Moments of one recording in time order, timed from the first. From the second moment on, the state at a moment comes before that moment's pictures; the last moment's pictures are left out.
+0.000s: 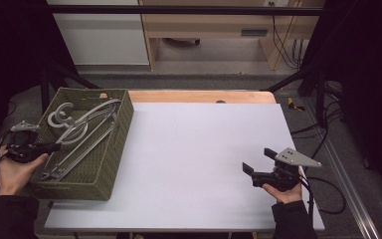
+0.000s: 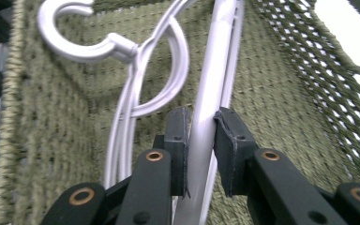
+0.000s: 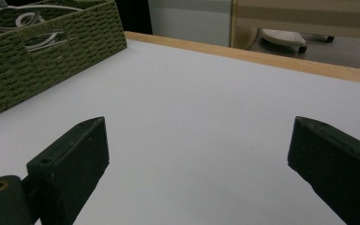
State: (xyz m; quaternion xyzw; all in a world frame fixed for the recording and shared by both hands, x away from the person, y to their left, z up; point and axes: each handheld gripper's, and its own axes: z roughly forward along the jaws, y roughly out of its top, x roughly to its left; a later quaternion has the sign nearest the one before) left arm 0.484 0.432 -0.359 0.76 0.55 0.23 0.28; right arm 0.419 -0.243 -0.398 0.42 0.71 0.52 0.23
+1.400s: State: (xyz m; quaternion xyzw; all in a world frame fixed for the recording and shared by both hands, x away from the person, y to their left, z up) left arm 0.494 0.447 -0.363 0.73 0.58 0.26 0.26; right arm 0.419 -0.245 -0.398 0.42 0.71 0.52 0.23
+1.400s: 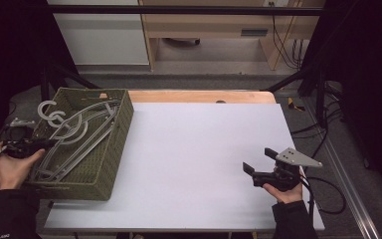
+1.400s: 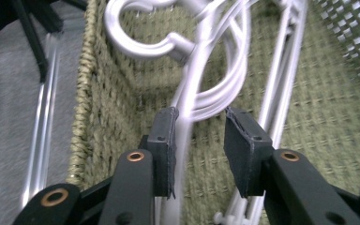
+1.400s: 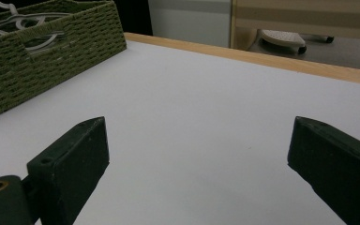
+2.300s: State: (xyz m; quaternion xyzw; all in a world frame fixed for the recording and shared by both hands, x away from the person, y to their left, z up) left arm 0.438 0.357 -0.355 0.71 0.44 0.25 0.49; right arm 0.416 -0.249 -0.395 0.41 0.70 0.53 0.23
